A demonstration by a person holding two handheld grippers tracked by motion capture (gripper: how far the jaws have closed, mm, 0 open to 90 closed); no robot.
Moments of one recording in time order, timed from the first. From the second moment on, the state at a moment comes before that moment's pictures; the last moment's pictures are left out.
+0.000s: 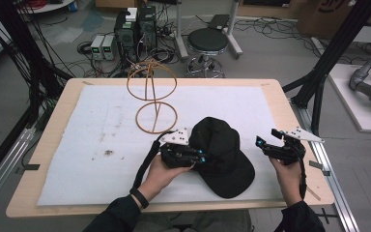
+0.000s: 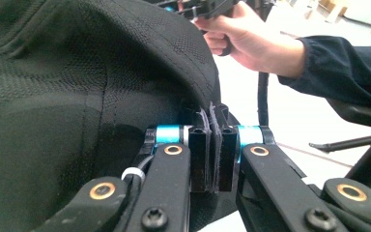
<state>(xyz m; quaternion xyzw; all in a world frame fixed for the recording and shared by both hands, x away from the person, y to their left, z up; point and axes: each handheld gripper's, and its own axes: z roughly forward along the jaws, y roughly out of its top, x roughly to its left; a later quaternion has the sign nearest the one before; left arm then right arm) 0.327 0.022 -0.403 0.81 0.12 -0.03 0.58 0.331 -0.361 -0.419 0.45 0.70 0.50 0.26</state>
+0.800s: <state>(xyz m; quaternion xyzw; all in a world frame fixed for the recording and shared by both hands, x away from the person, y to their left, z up) 0.322 0.085 -0.312 0.76 0.06 0.05 0.64 0.331 -0.359 -0.418 0.45 0.69 0.49 0.26</state>
